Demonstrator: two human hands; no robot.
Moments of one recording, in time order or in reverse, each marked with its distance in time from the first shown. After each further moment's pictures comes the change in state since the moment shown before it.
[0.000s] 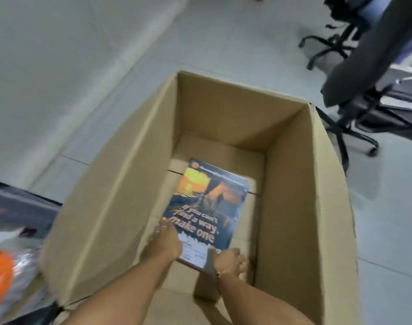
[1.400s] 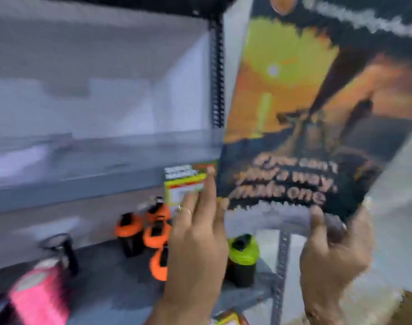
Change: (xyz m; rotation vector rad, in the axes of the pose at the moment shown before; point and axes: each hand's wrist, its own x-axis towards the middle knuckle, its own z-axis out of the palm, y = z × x) left_hand -0.467 -0.188 -0.285 -0.175 2.155 0.165; right_hand -0.479 -0.150 -0.111 1.080 0.157 -1.677
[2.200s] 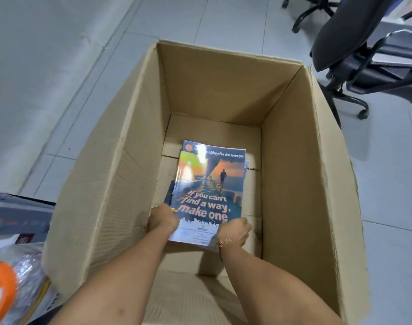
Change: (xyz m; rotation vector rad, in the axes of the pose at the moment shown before) left_hand -0.496 0.105 0.284 0.246 -2.084 -0.296; right_hand -0.181 0.397 -0.286 -1.126 0.137 1.580
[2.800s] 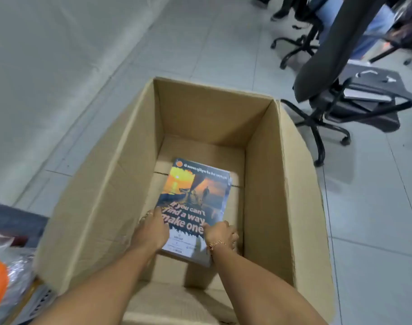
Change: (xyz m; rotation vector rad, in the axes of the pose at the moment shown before) left_hand -0.045 0.000 -0.014 0.054 0.141 0.332; right_hand -0.011 -0.013 -0.045 -0.161 -0.220 -0.165
